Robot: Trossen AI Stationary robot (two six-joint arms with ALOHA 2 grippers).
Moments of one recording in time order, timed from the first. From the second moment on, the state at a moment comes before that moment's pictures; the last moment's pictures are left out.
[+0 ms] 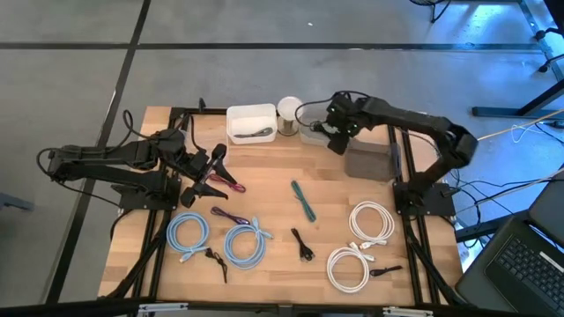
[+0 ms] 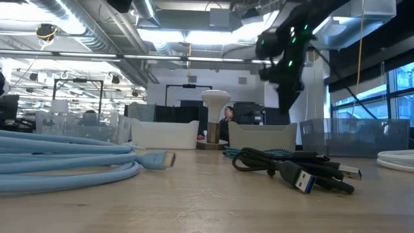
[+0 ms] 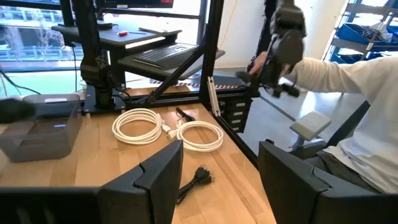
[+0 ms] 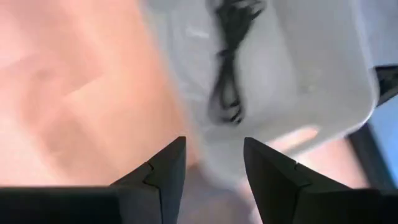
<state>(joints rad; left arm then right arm) 0.08 0.74 0.71 -0.13 0.49 -0.04 -0.56 1.58 1.21 -0.94 0.11 -0.06</state>
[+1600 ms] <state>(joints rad) 0.08 0.74 0.71 -0.13 0.49 -0.04 0.52 1.39 0.57 -0.56 0.06 1.29</state>
